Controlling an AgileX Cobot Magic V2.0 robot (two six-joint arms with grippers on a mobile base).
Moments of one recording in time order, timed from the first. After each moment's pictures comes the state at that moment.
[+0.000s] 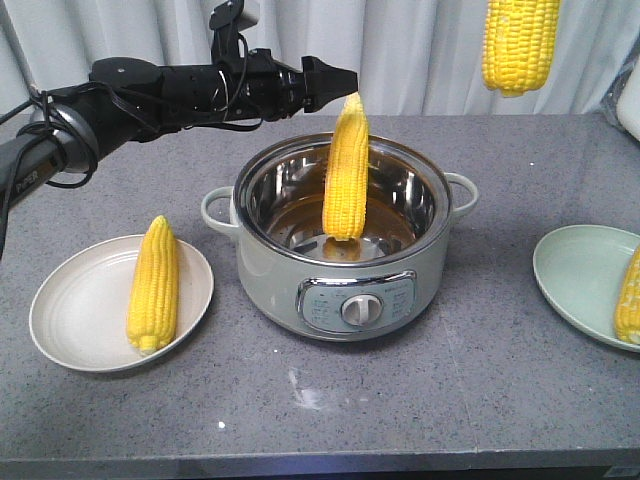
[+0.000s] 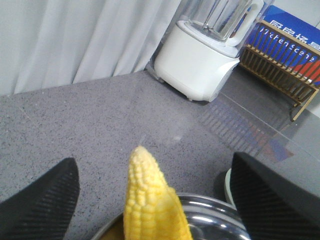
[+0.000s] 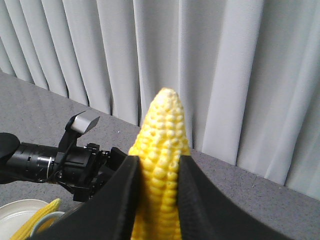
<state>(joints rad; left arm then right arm) -0.28 2.22 -2.03 1.72 -0.69 -2.12 -0.05 1.52 -1.91 0.82 0.95 -0.65</state>
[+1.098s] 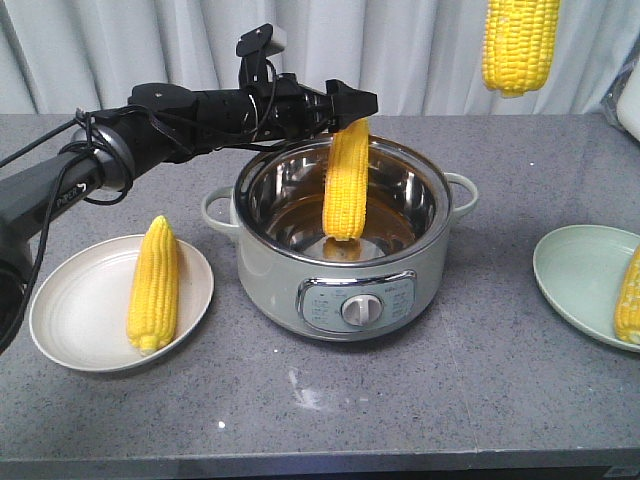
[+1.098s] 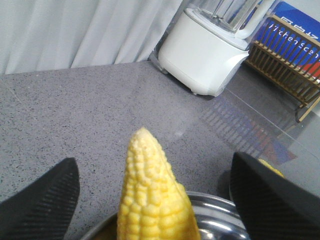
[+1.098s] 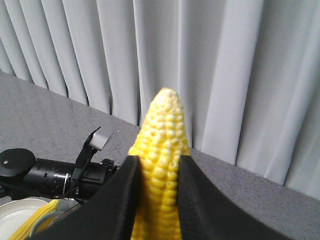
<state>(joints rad) -0.34 2.28 -2.04 1.69 -0.63 -2.12 -0.05 1.52 -1.91 0.82 0.95 -0.65</state>
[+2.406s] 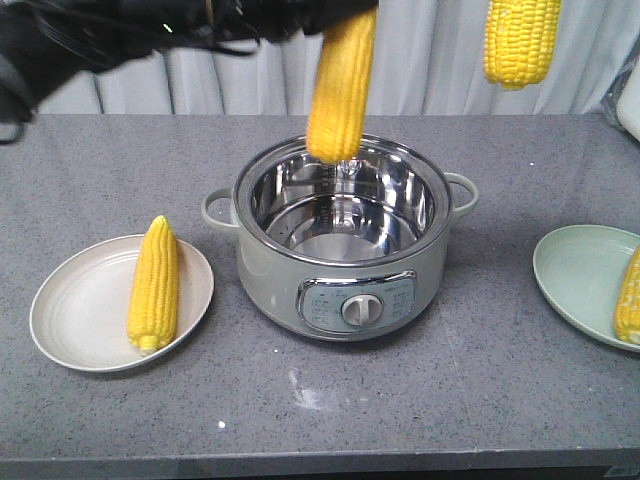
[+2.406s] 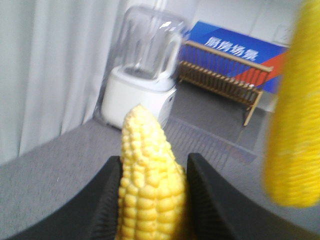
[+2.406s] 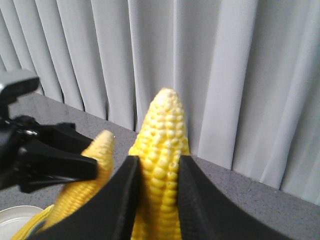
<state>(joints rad) -0.33 1.98 -2.04 1.78 -0.77 -2.12 -0.05 1.52 -1.91 0.82 0.93 -0.65</state>
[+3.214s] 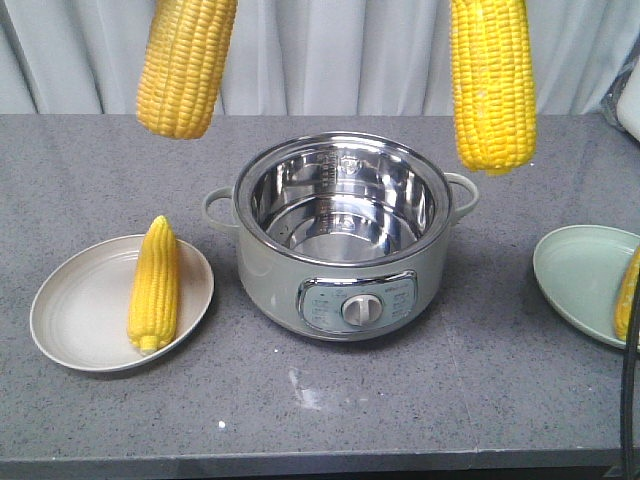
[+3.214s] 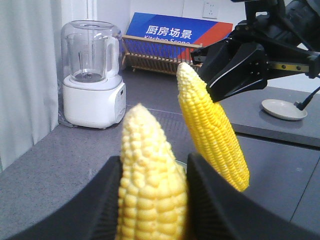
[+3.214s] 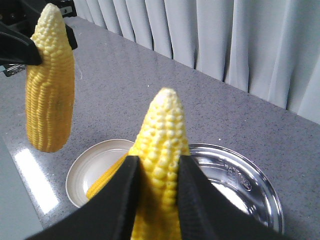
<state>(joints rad) -0.07 1.76 -2.04 1.78 -1.26 -2.12 -0.05 1.52 -1.91 0.97 1.26 -0.68</state>
